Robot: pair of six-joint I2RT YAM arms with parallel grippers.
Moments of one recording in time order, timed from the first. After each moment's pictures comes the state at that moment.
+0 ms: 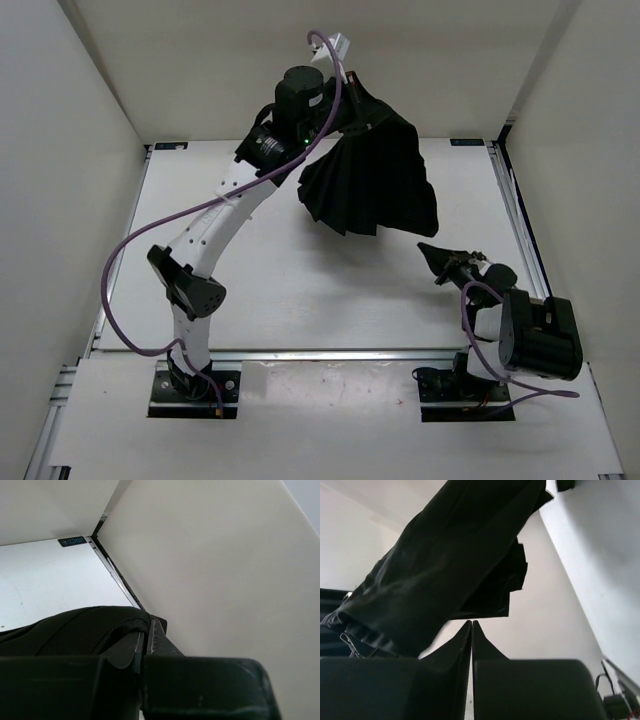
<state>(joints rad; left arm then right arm) -0.71 1.94 2.34 -0.43 0.17 -0.66 -0.19 1.38 0.05 1.24 -0.78 2.01</state>
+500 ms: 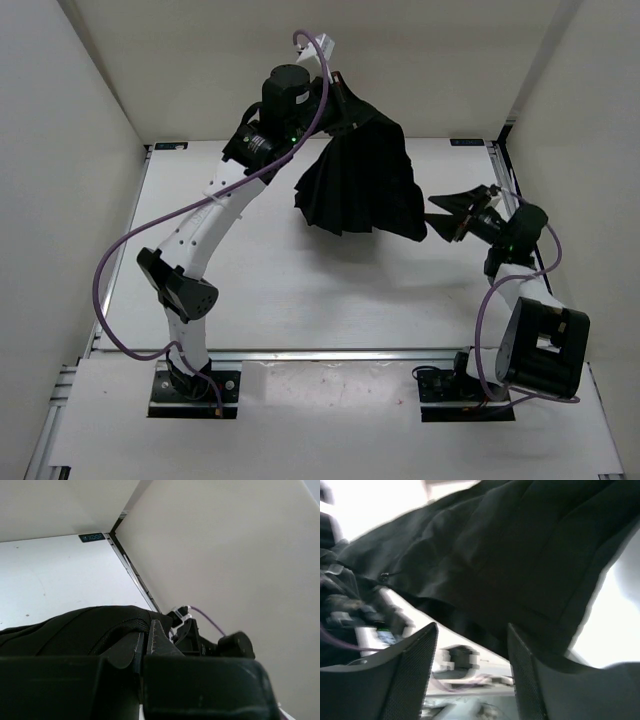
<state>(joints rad) -0.67 1.89 2.28 -0.46 0.17 -0.65 -0.25 1.29 0.55 0.79 -1.14 1.73</state>
